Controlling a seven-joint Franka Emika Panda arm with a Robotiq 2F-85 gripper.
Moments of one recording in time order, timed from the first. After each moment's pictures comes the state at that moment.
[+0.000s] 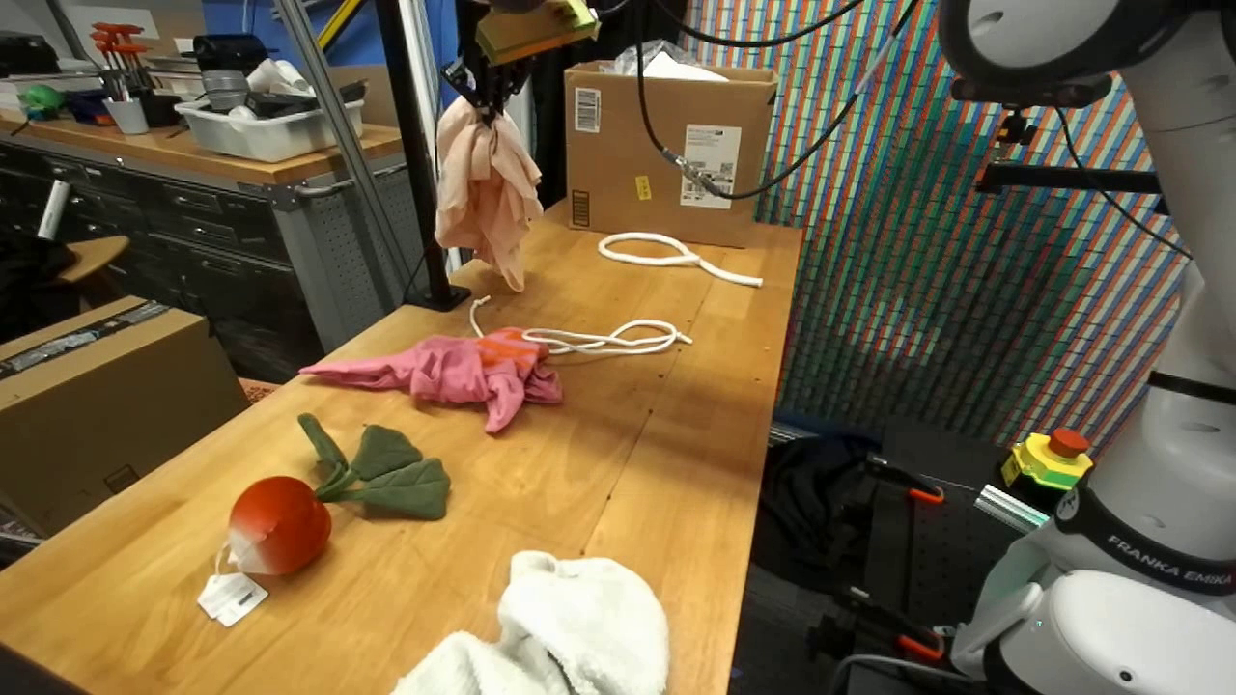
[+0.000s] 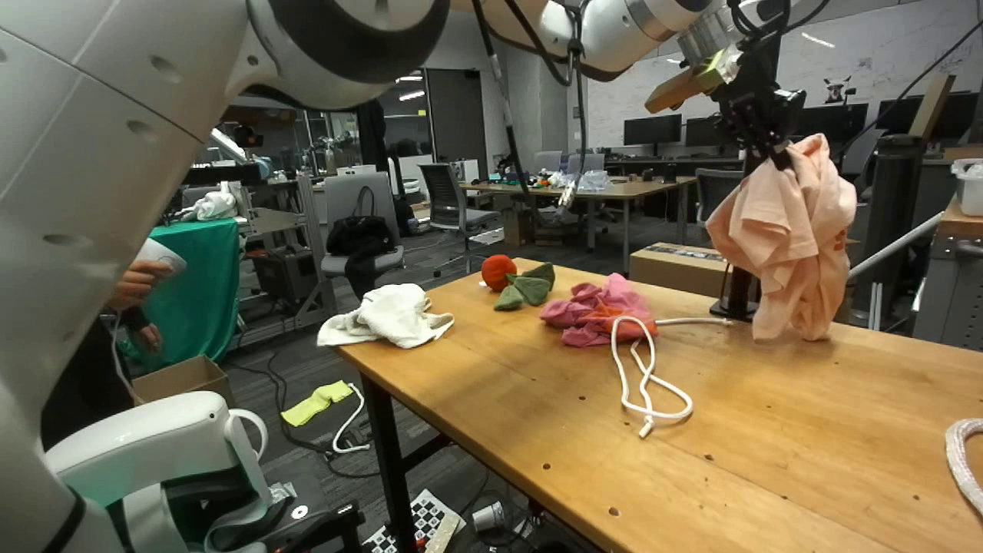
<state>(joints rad) 0.08 0.67 -0.08 -0.95 -0.33 2.00 0.39</state>
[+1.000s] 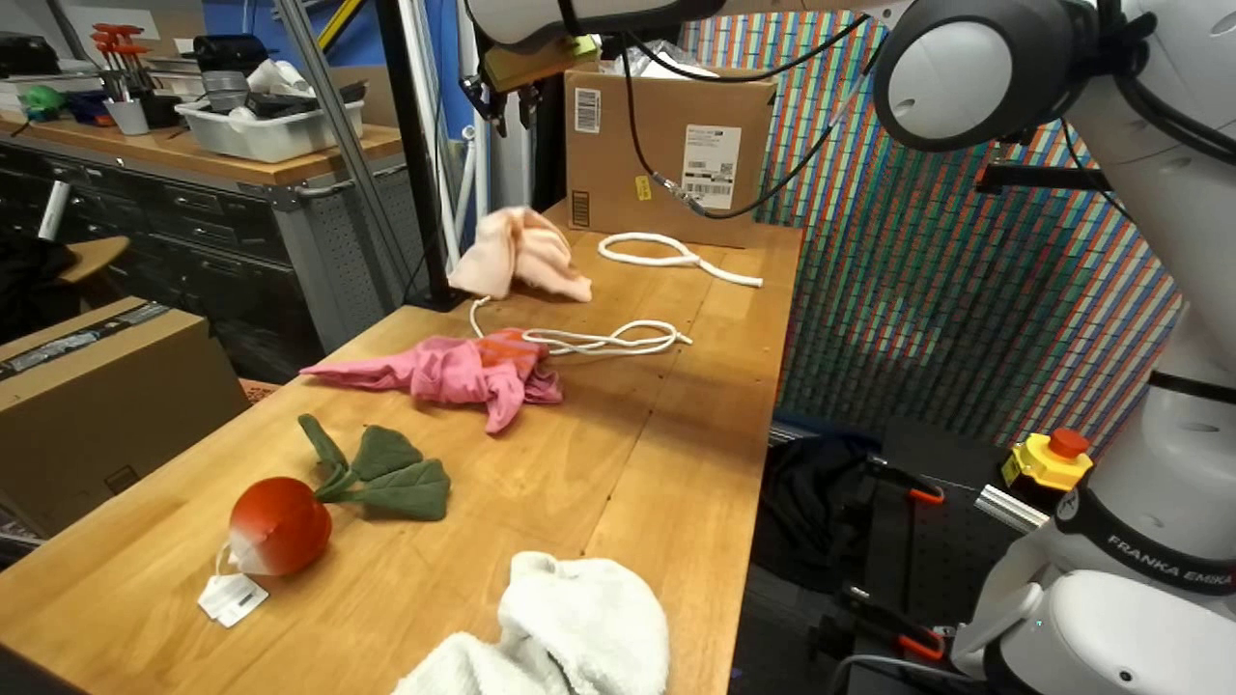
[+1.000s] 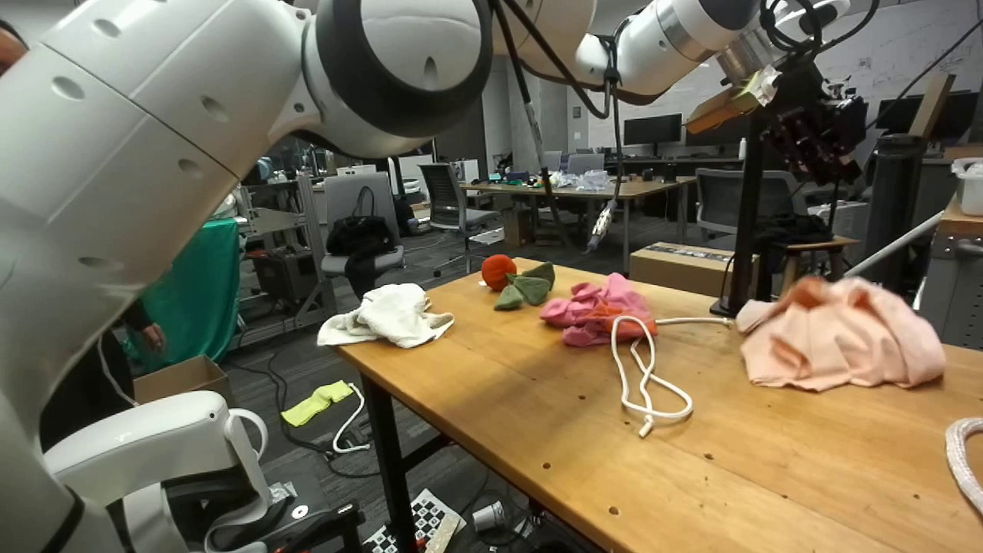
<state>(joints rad) 0.06 0.81 -0.17 -0.79 -0.34 1.99 0.48</state>
